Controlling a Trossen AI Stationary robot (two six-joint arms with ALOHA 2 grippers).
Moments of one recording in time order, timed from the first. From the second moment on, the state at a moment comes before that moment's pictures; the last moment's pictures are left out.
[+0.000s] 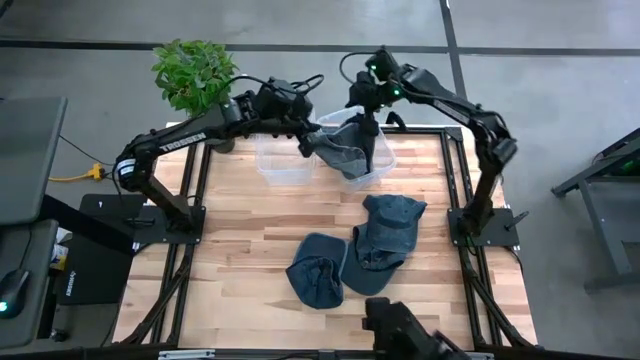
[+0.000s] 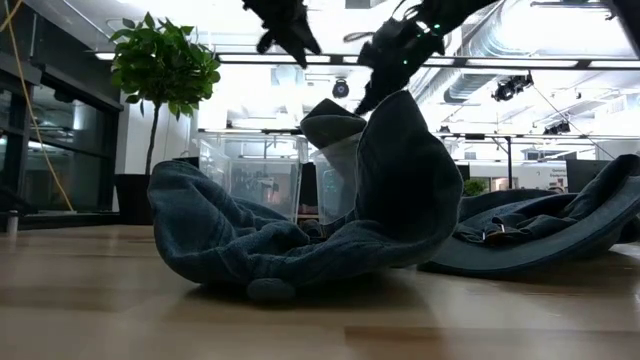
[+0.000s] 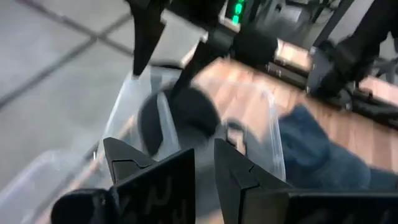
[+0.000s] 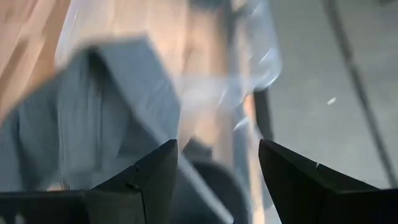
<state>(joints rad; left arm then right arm) 0.39 1.55 1.66 -0.63 -0.03 -0.14 -0.77 1.82 1.76 -0.78 -0.44 -0.67</state>
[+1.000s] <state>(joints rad) 0.37 1.46 1.66 -0.81 0.13 -0.18 -0.73 1.94 1.68 -0.77 -0.31 -0.87</state>
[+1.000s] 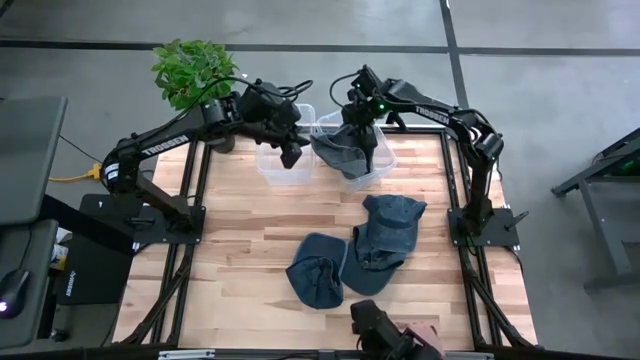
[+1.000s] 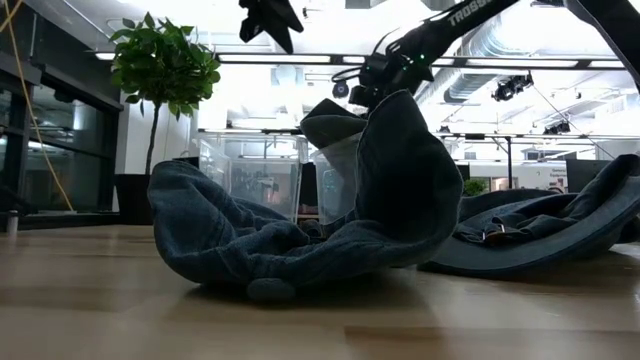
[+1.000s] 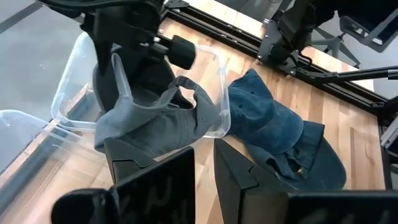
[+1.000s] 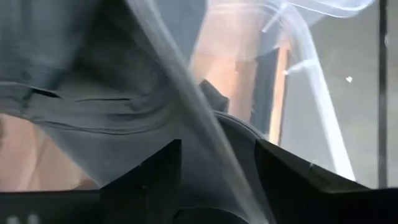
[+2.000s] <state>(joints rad) 0.37 1.46 1.66 -0.79 0.19 -0.11 -0.63 1.94 2.22 -1.32 0.03 -0.65</state>
